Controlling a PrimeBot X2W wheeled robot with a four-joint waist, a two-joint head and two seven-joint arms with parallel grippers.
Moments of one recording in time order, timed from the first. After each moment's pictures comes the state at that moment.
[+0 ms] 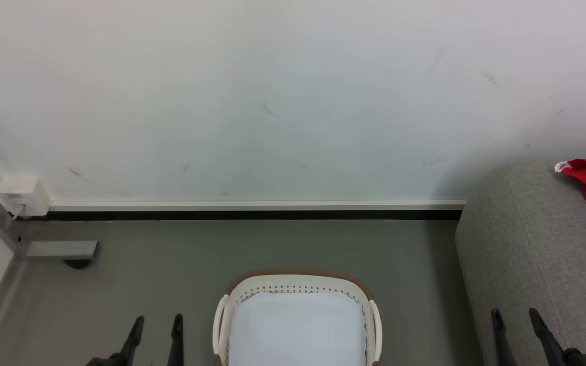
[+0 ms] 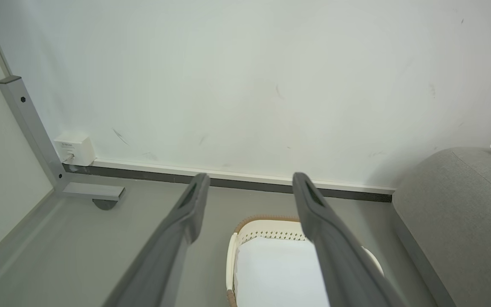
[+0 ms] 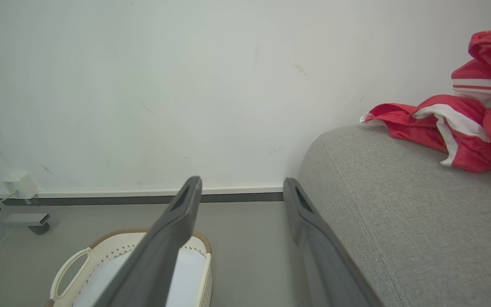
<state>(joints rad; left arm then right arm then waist) 0.04 0.05 -0.04 0.24 -0.15 -0.02 -0.26 0.00 -0.05 -0.01 0.33 0.23 0.13 -0.26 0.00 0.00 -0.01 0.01</state>
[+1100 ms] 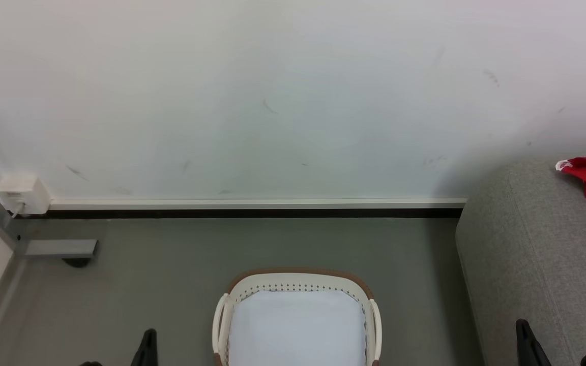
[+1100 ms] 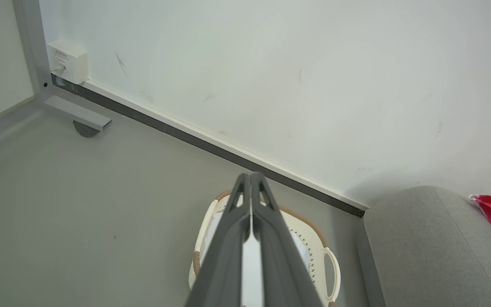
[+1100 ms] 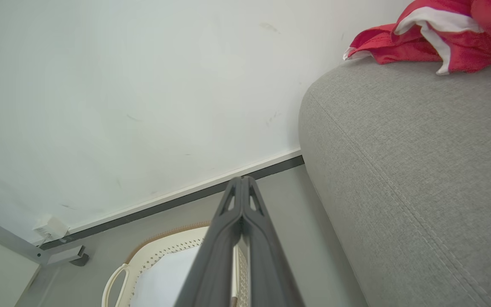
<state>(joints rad) 0.04 0.04 -0.01 0.29 -0.46 -0.05 -0.18 0.01 -0.04 -0.02 0.36 0.52 0.13 -0.18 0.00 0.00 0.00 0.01</state>
